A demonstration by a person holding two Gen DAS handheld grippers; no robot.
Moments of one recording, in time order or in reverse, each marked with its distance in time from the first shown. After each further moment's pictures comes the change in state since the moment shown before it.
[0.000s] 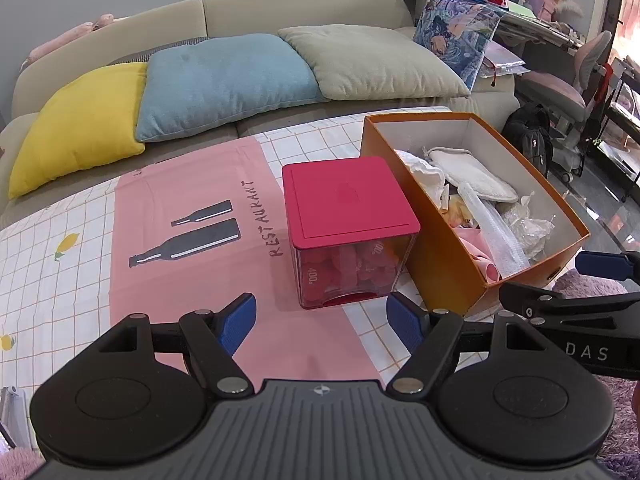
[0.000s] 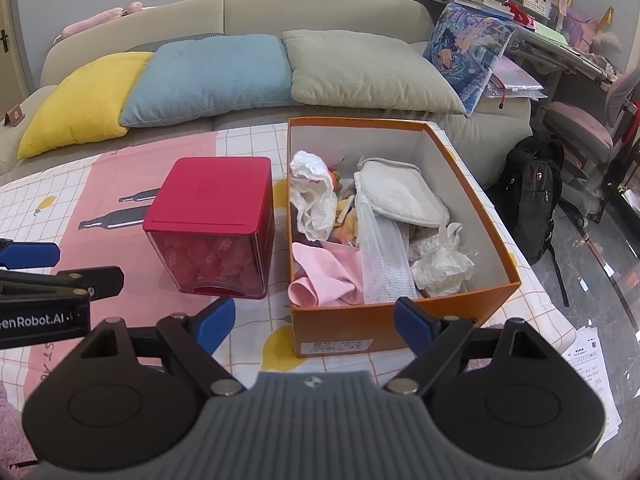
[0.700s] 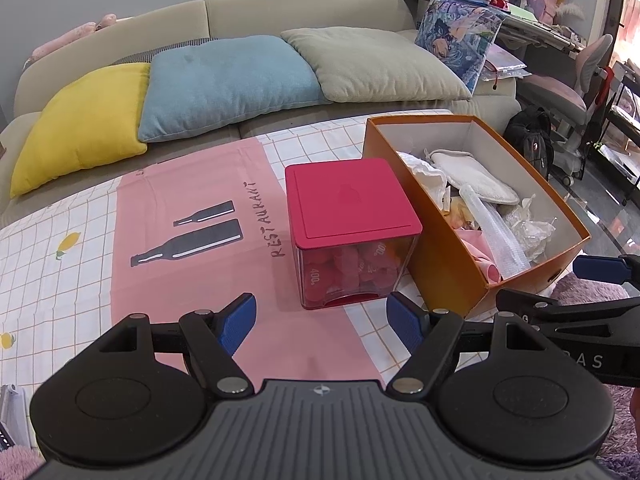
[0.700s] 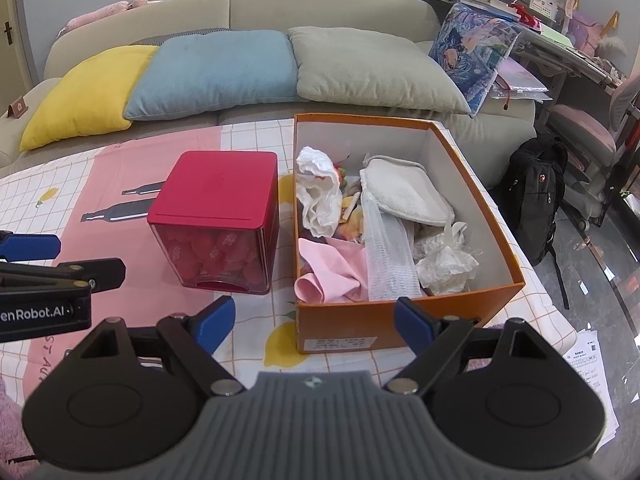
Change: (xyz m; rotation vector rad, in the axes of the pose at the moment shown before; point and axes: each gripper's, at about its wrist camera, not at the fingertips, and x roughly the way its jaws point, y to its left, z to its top) left arm 0.000 0.002 -0.001 -0.002 -0.008 0.004; right arm 0.002 0.004 -0.001 -0.019 0.009 0.003
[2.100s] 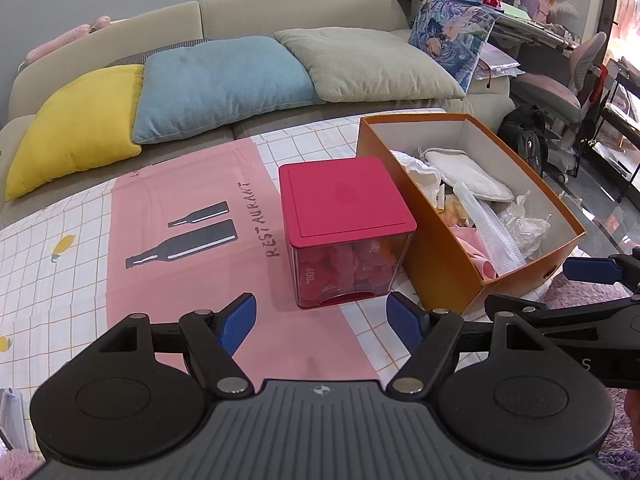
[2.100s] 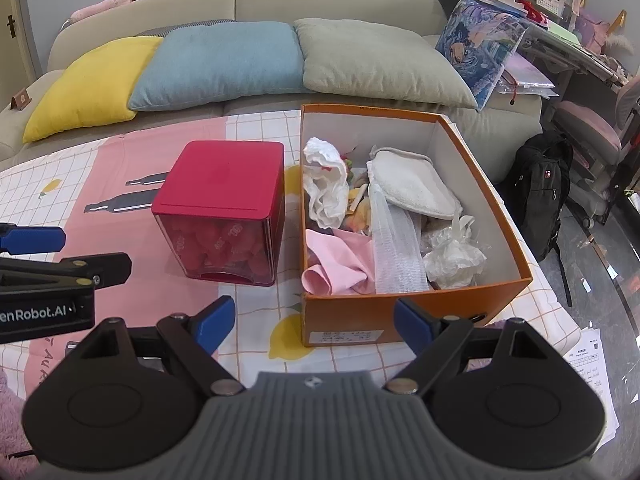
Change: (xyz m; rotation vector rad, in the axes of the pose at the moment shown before) left arm -0.001 -0.001 -0.002 0.007 -0.005 -0.019; right arm 0.004 0.001 -0.002 -0.014 0.022 0.015
